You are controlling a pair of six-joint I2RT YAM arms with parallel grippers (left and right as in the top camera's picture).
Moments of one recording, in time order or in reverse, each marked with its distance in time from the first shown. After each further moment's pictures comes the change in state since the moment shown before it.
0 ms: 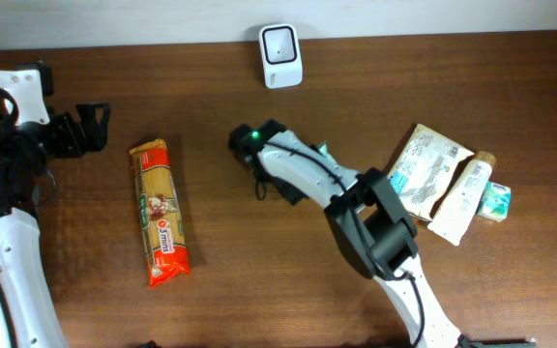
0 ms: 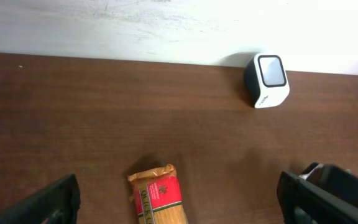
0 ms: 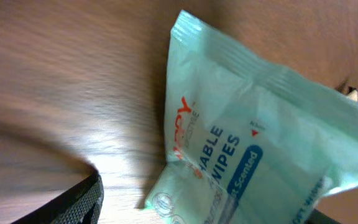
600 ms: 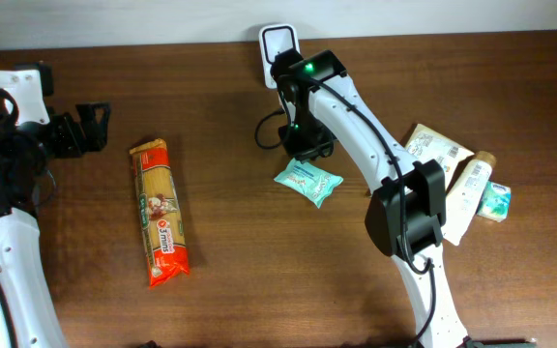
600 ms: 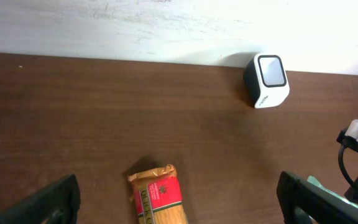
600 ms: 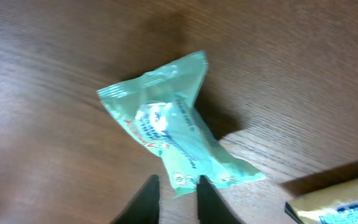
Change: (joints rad) left arm 0.000 0.000 0.000 0.000 0.000 0.000; right arm -0.229 -0.010 0.382 -0.210 -0.655 -0.083
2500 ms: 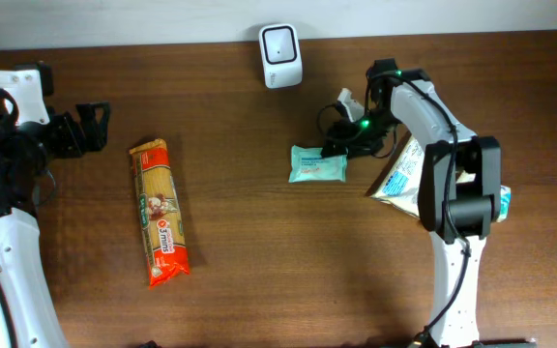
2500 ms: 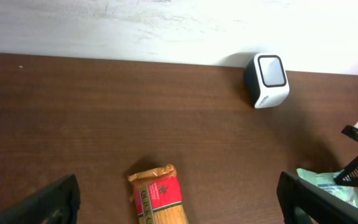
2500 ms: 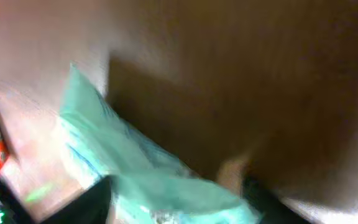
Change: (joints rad) left arm 0.000 0.000 0.000 0.000 0.000 0.000; right arm -0.369 -0.013 -0.428 0.452 -0.520 -0.264
